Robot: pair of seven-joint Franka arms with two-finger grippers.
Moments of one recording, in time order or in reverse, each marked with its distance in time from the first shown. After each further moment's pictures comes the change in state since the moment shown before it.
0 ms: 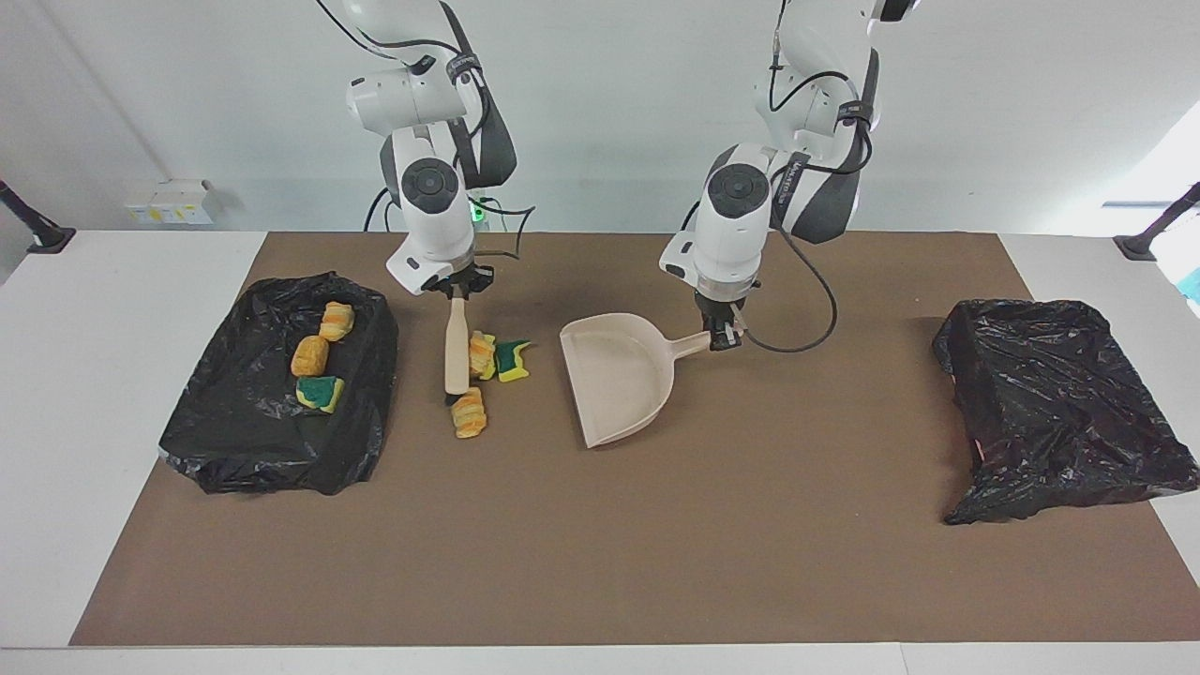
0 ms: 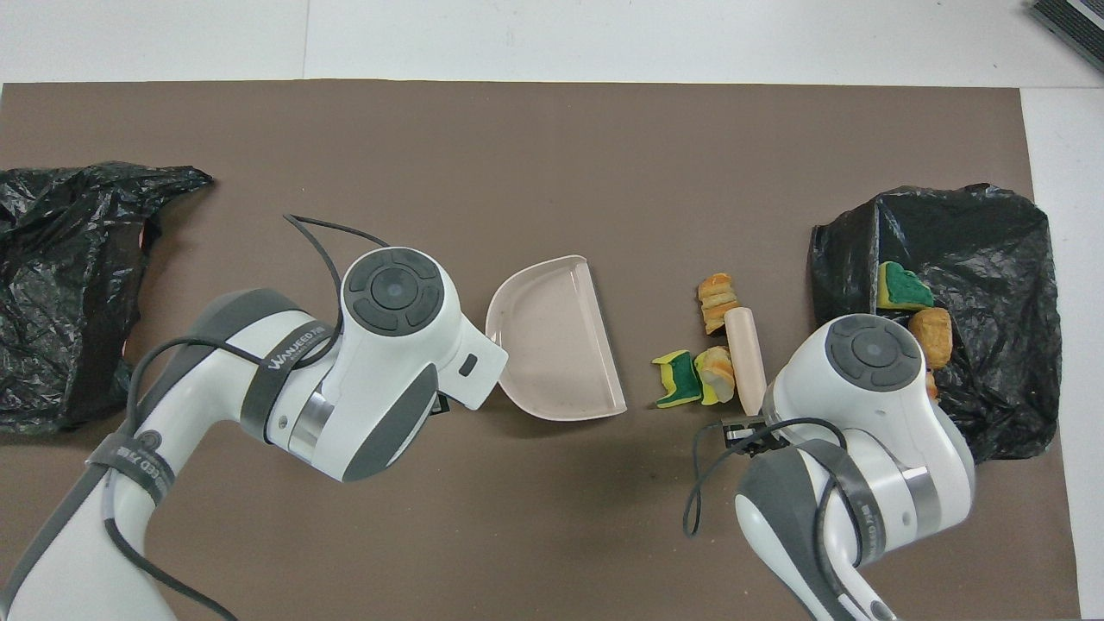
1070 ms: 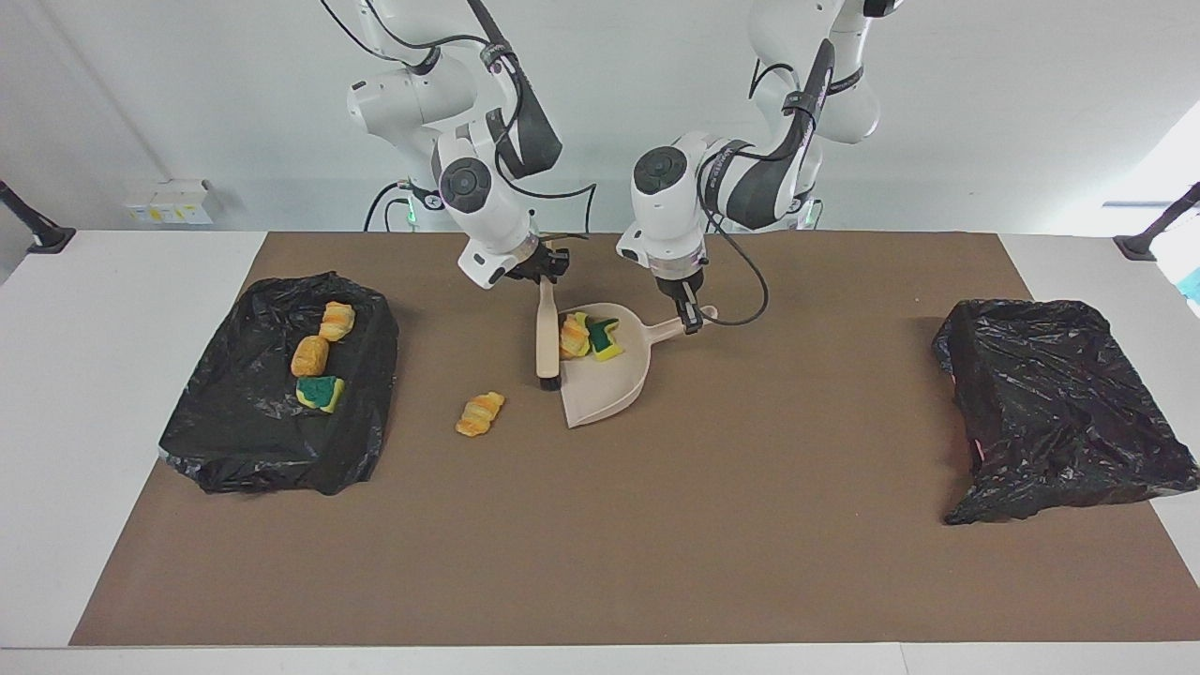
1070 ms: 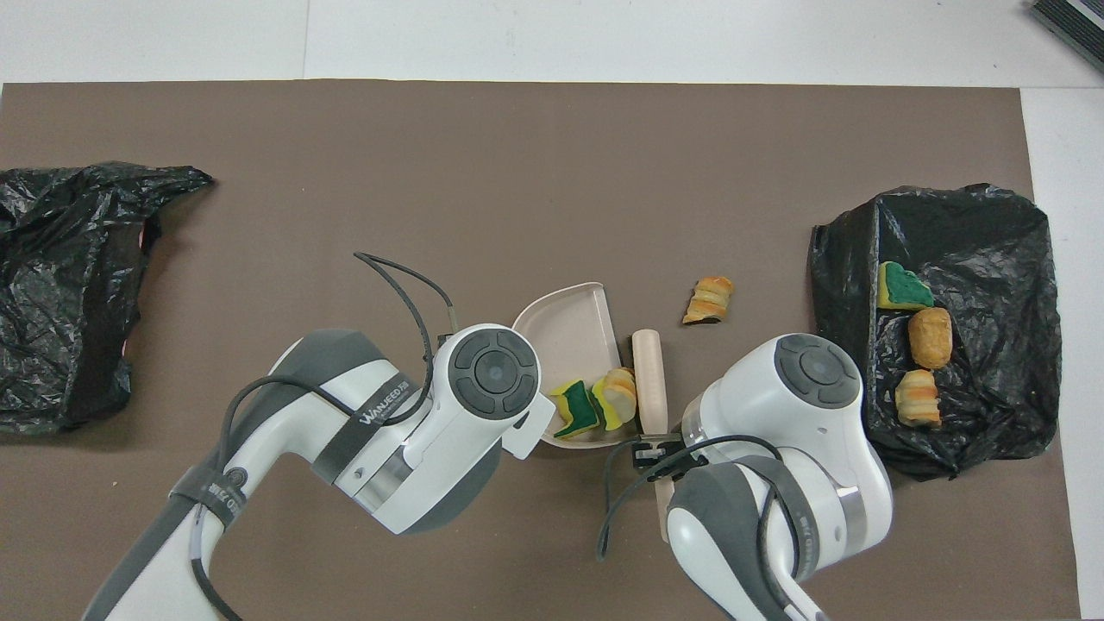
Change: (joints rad) left arm -0.120 -0.008 -0.004 -0.062 0.114 0.031 -0.143; right arm 0.145 0.038 0.010 0.038 0.451 0.073 0.003
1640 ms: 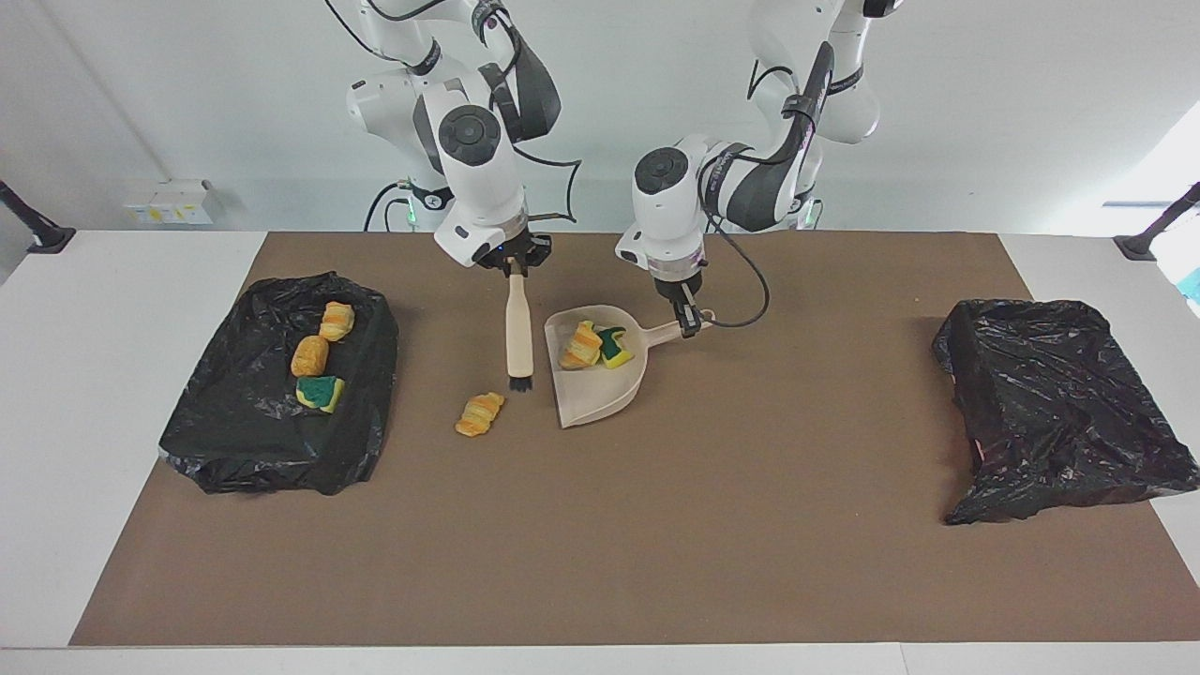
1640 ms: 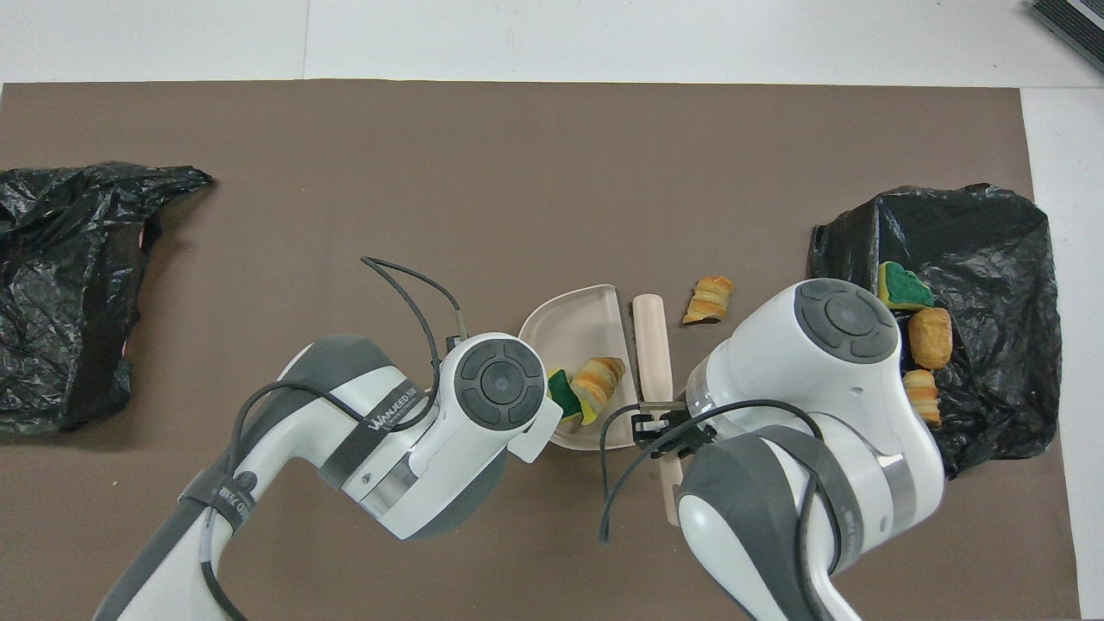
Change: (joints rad) left arm 0.014 0.004 0.008 -0.006 -0.004 0.034 0.001; right arm -0.041 0.004 -0.010 0.222 -0.425 -0.235 0.016
